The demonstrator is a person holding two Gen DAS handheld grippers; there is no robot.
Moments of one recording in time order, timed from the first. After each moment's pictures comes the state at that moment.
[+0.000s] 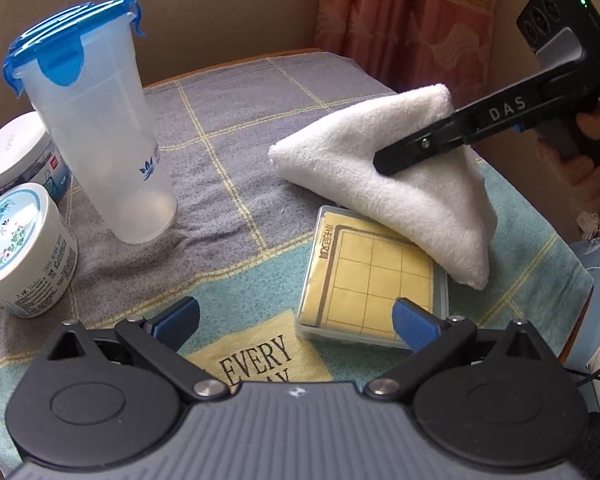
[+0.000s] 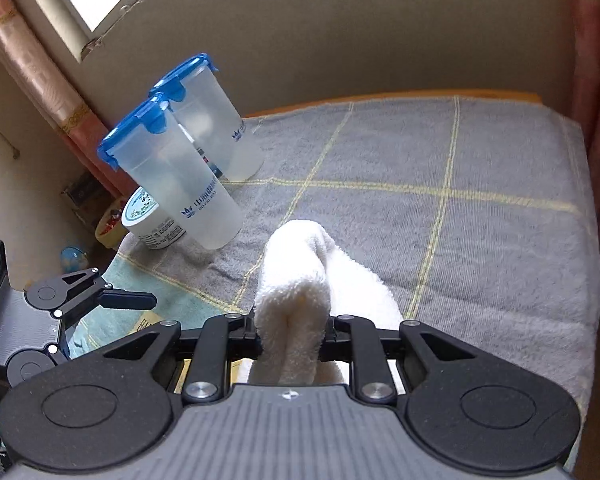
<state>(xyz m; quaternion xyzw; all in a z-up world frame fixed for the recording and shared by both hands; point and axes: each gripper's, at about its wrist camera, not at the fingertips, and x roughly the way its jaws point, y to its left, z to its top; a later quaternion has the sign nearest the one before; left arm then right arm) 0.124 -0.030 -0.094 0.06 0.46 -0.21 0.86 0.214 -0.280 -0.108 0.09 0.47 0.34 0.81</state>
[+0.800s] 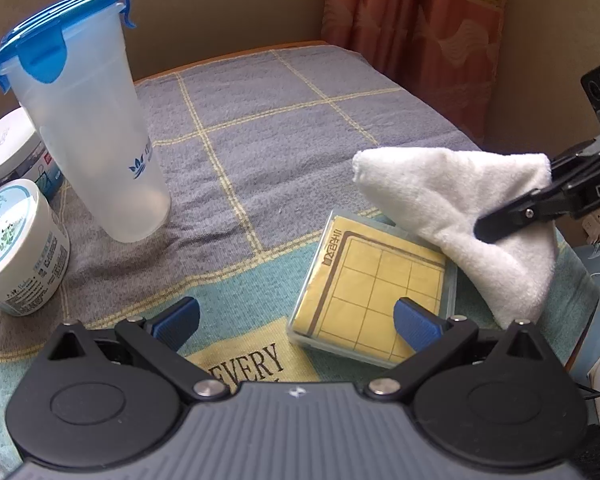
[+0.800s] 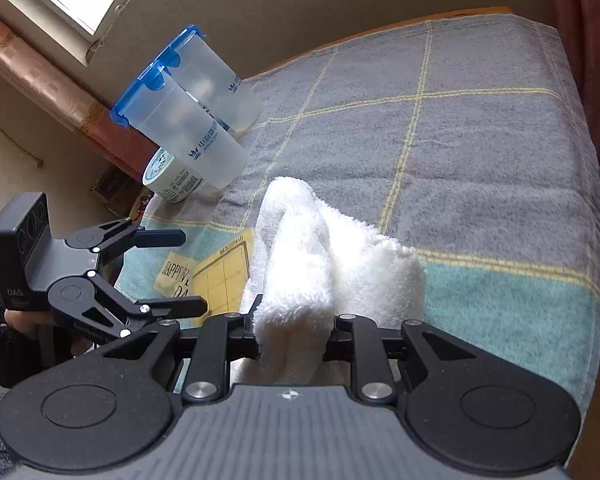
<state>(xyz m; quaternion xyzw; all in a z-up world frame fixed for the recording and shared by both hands) 0.130 -0.033 -0.097 0.06 0.47 -0.20 0.86 0.166 -0.324 -0.119 0.13 0.51 0.35 0.77</state>
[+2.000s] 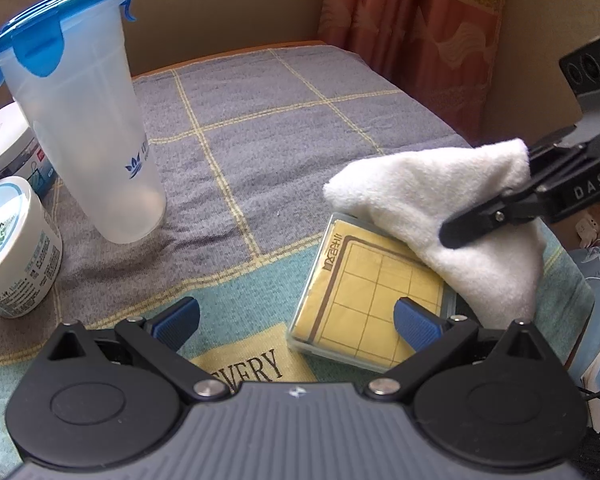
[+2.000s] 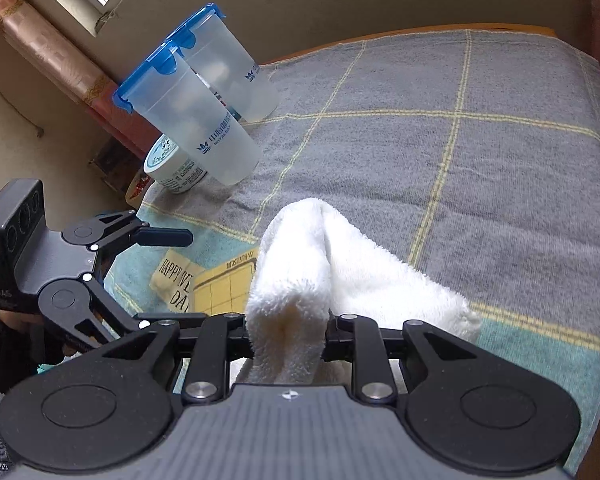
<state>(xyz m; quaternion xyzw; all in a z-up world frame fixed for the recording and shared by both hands) 0.136 -0.031 -0.101 0.05 0.47 -0.21 0.86 0.181 -0.297 -0.115 0.08 0.52 0.37 0.77</state>
